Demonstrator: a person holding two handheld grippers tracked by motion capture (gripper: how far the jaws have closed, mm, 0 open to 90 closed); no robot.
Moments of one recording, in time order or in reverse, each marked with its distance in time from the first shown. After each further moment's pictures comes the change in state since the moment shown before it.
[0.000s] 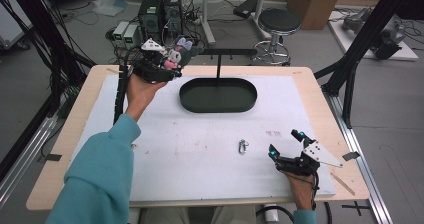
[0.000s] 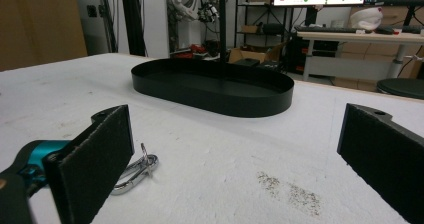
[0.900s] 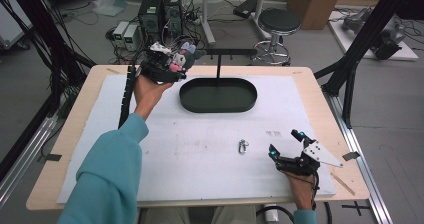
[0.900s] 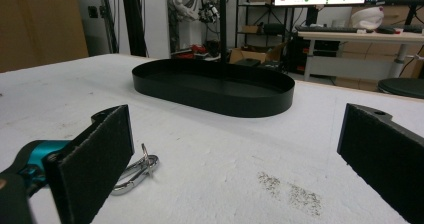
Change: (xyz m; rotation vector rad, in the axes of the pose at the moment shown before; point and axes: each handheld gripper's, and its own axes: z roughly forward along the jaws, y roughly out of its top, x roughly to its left) left arm 0.001 -0.006 0.026 0.052 0.007 -0.058; right arm 0.000 0.000 0.000 -0.001 0.005 0.009
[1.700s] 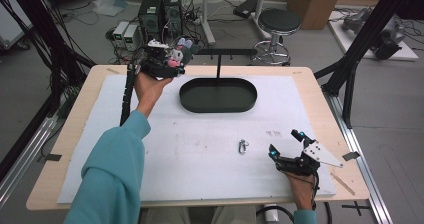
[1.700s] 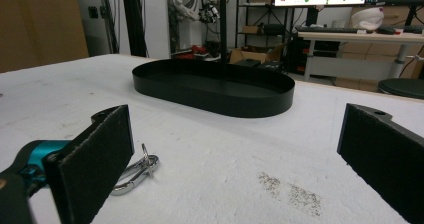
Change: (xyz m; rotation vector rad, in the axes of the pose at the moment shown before) left arm 0.014 0.002 0.006 -0.033 0.029 -0.070; right arm 0.000 0.000 0.000 0.000 -0.001 -0.001
